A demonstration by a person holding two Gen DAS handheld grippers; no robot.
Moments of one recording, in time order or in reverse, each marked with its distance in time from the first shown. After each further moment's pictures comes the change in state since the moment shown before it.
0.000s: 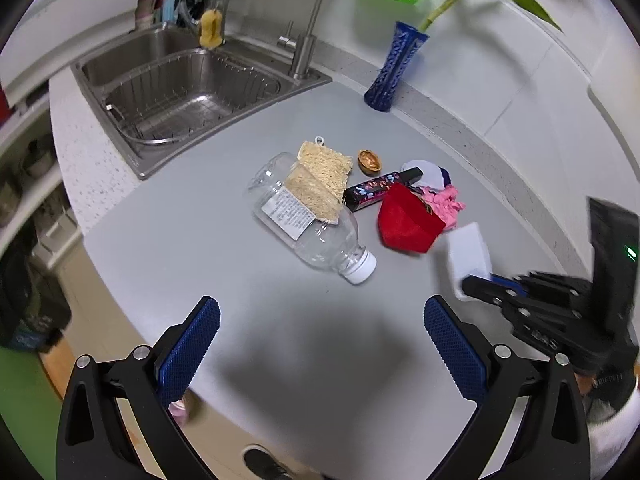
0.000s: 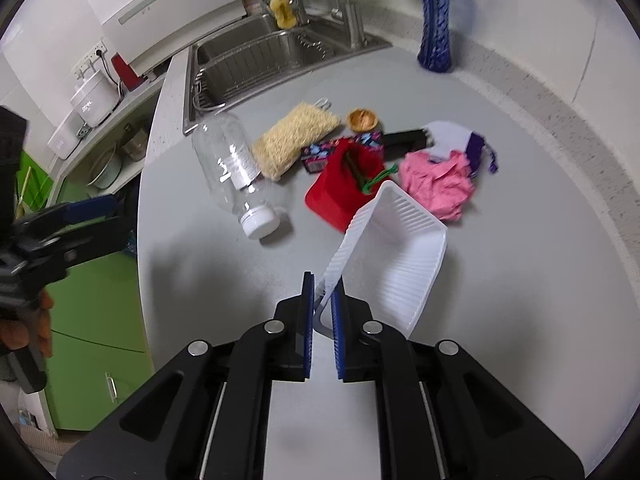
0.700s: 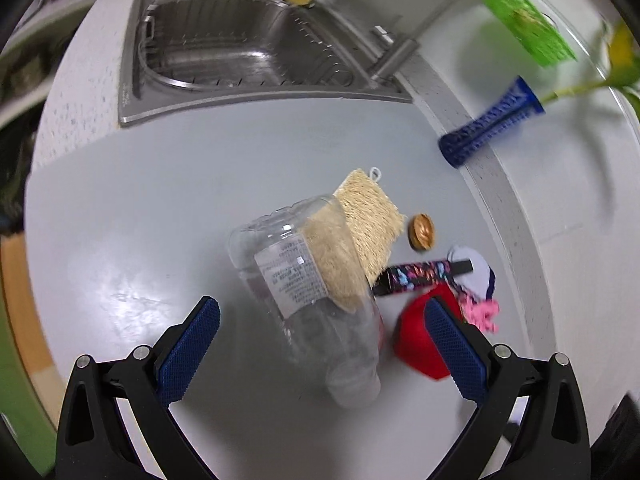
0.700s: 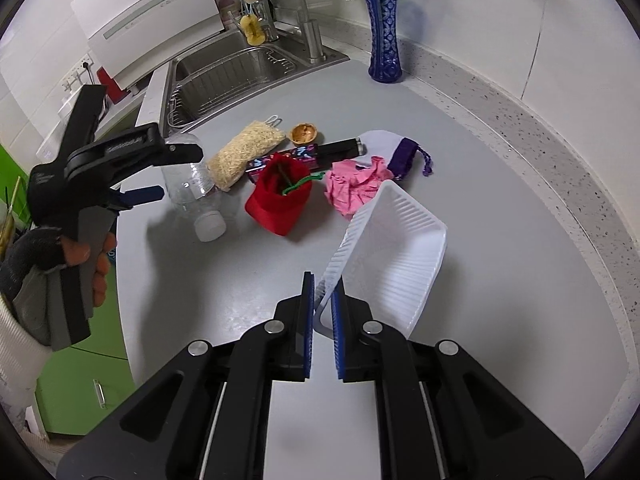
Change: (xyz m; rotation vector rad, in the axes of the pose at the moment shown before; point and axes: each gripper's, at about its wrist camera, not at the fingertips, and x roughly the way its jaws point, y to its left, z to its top) left arm 0.085 0.027 0.047 -0.438 -0.006 -0.016; right arm -0.026 -0.048 -0.007 0.023 -0.033 -0.052
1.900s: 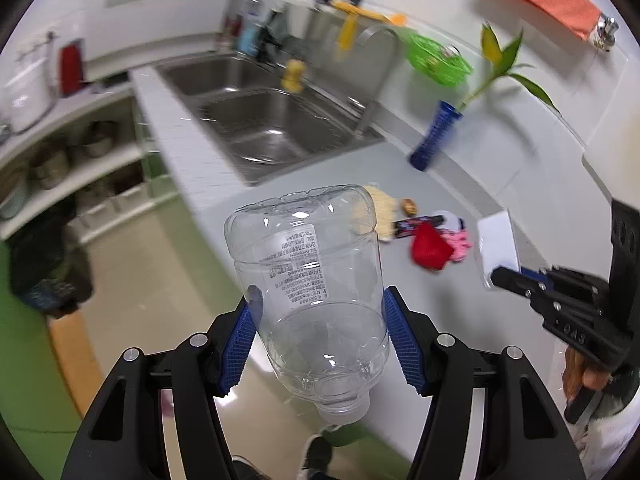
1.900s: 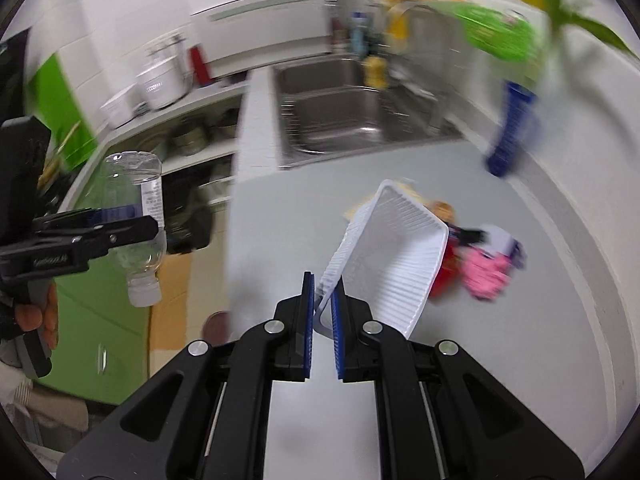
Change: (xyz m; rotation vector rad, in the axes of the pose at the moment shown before) left arm -0.224 0.073 -0.093 0.281 -0.211 0.076; right arm -0.052 0.155 0.011 -0.296 -0.103 0.138
